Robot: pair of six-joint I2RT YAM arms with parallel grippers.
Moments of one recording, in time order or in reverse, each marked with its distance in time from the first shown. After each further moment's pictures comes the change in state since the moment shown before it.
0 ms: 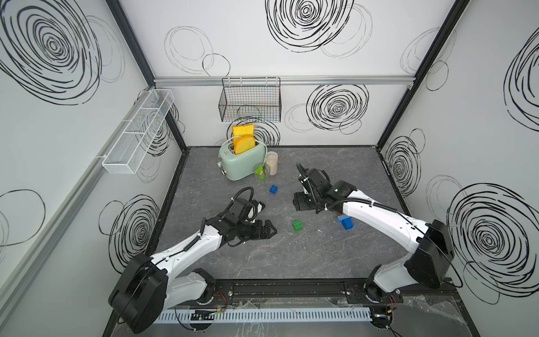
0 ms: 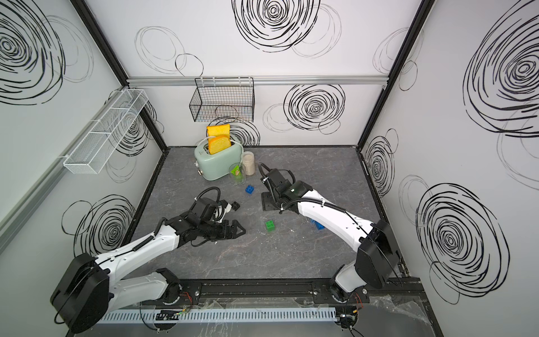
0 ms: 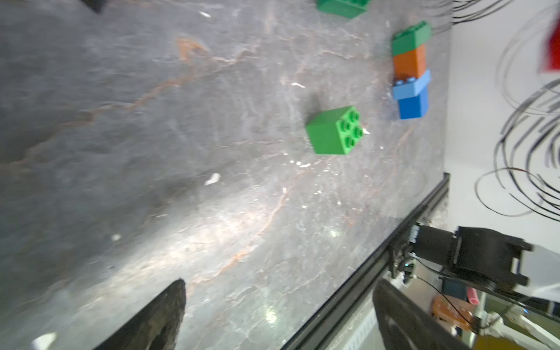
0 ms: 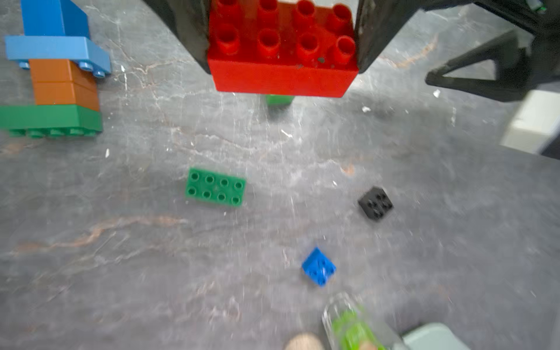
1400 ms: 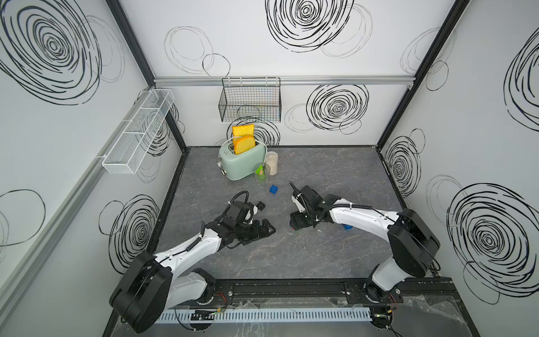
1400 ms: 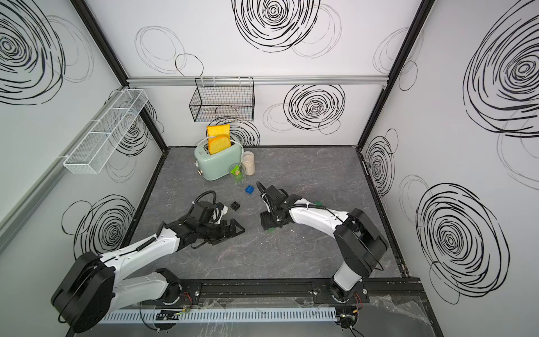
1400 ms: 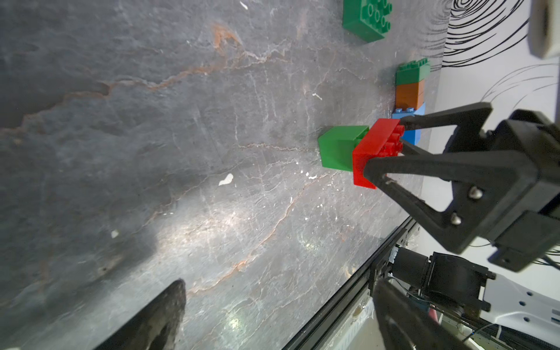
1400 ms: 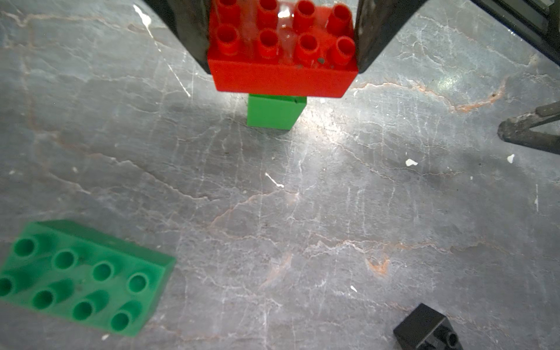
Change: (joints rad) left arm 0.054 0.006 -0.092 0.105 0.015 -0.134; right arm -0.003 0.111 -0.213 0.204 -0.179 -0.098
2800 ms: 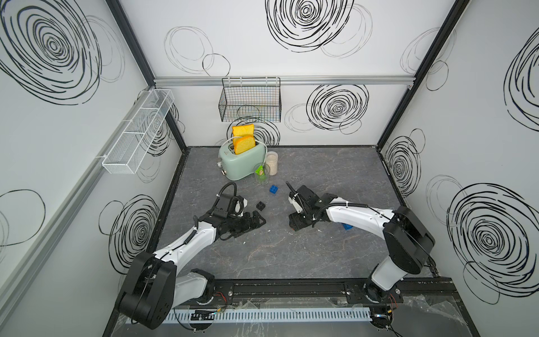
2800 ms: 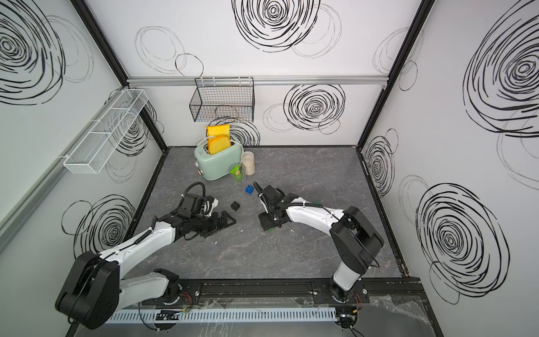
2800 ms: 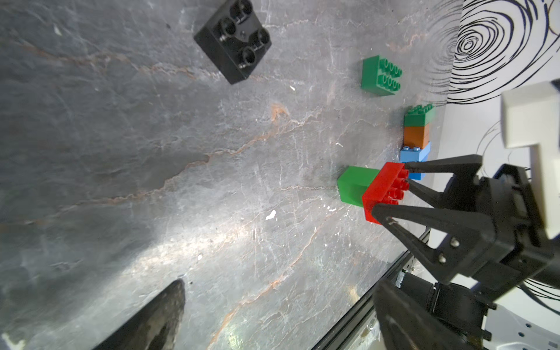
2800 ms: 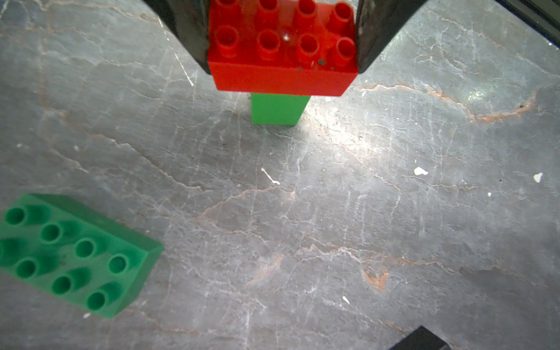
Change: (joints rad) left arm 0.200 0.034 0.067 -0.102 0.043 0.164; right arm 0.016 0.065 0.038 -0.046 0.016 -0.091
